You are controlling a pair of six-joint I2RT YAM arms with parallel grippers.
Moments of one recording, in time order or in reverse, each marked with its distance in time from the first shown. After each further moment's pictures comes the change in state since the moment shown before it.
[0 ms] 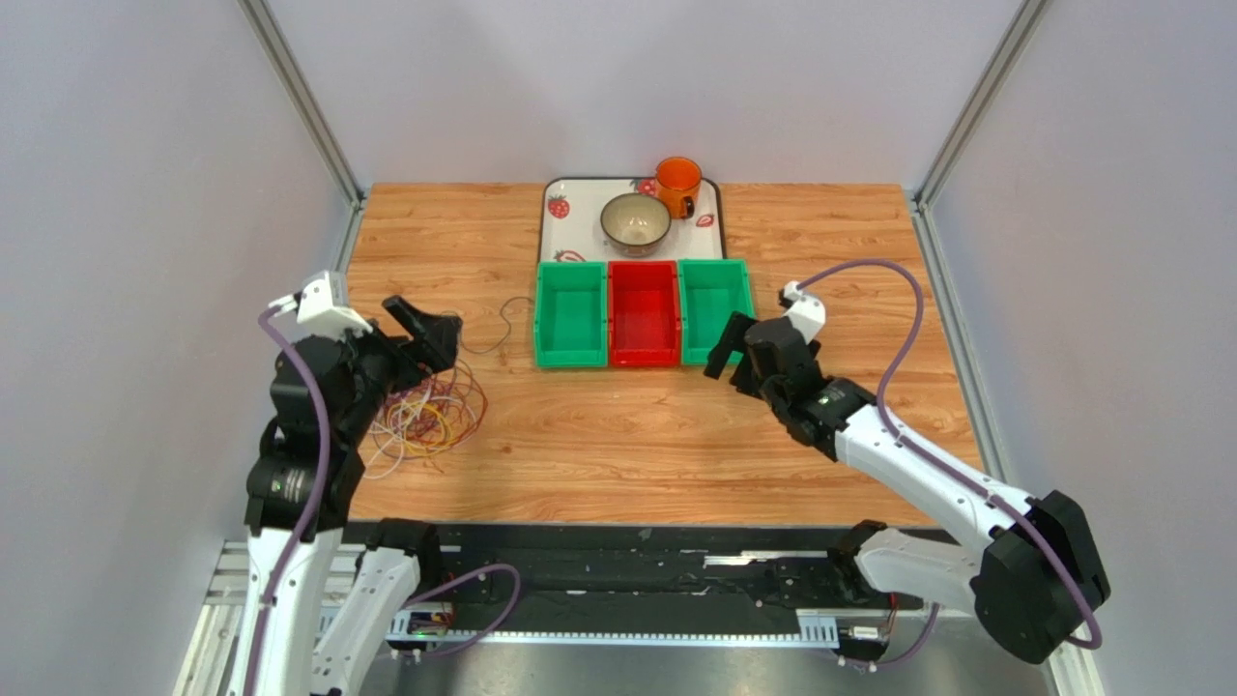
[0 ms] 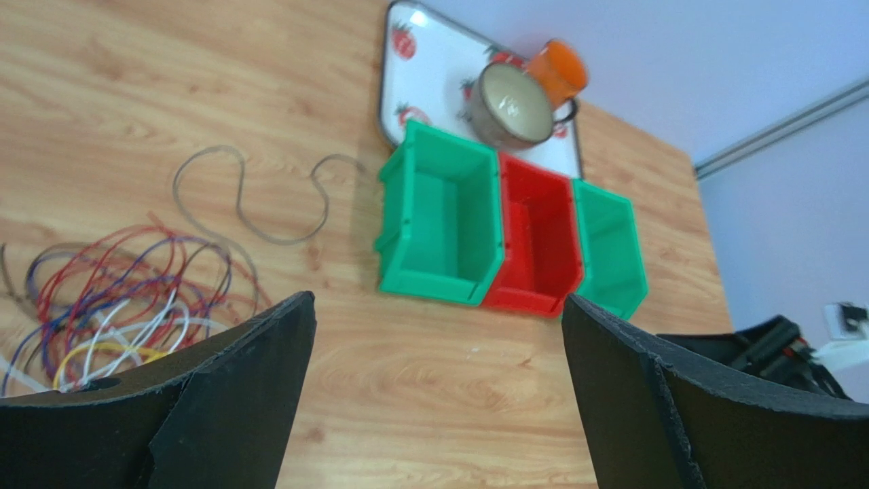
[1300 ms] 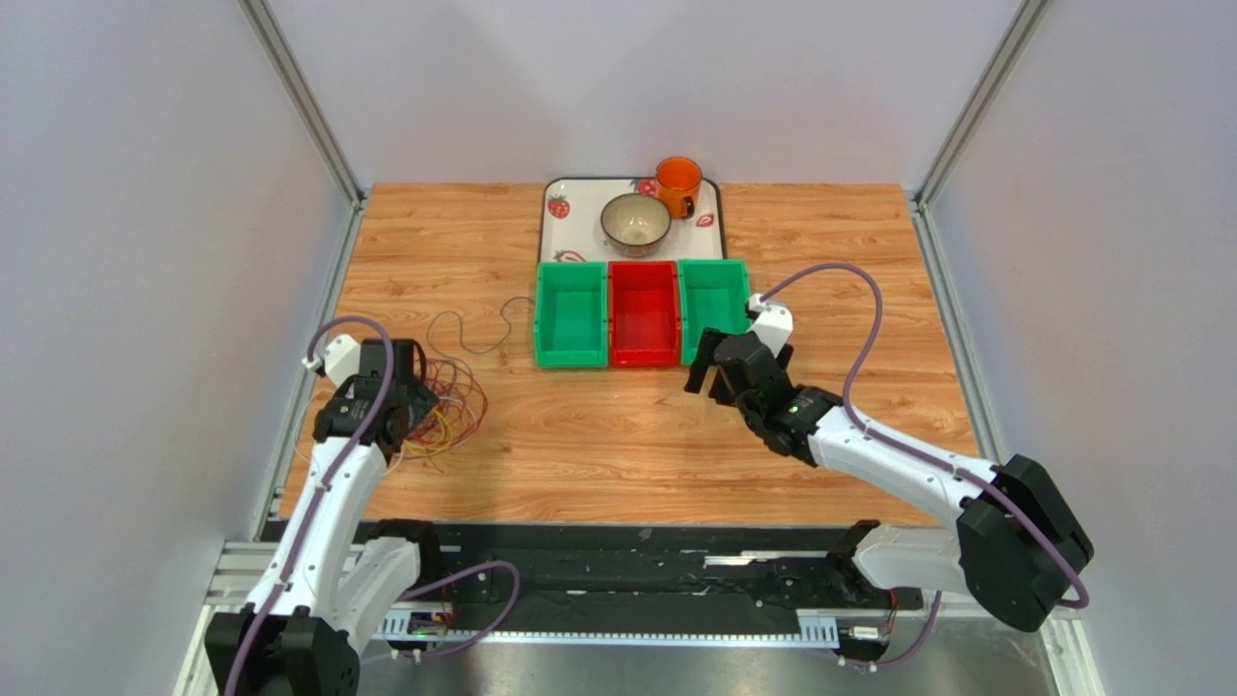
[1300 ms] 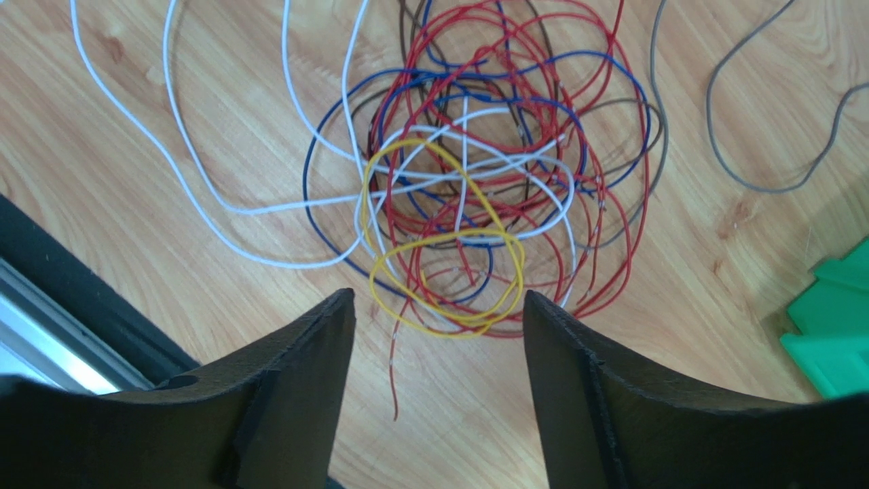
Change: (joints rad) left arm 0.066 0.288 -0.270 -0.213 -0.483 -0.280; right arm 0.157 0.103 -0.049 0.150 0.111 -0.045
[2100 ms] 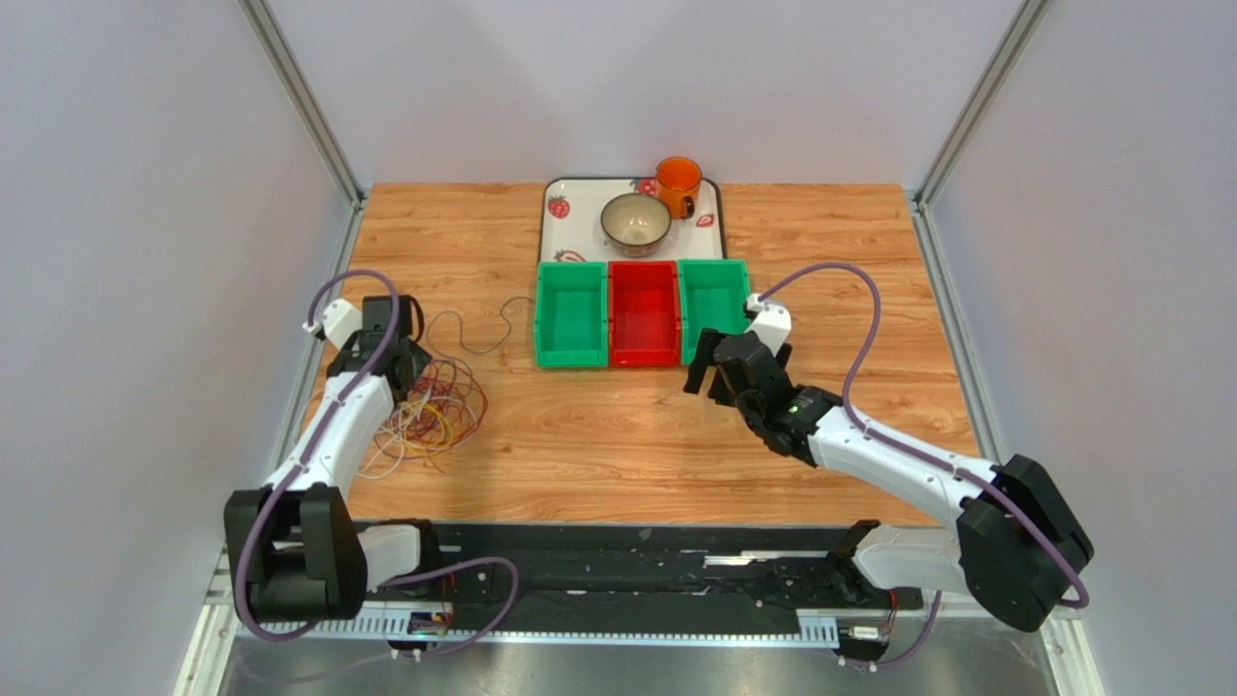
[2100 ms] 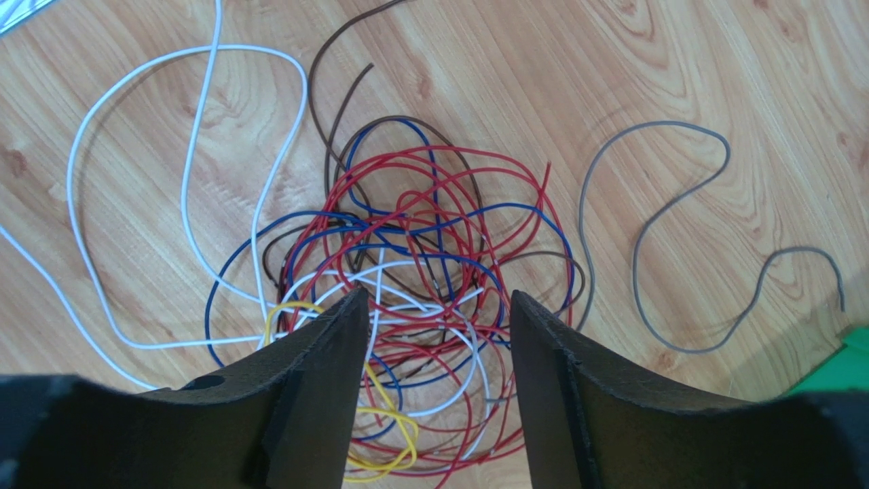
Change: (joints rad) left arm 0.082 0.348 0.095 0.296 -0.031 -0.011; right arm 0.001 0.000 0.000 0.006 -0.013 -0.014
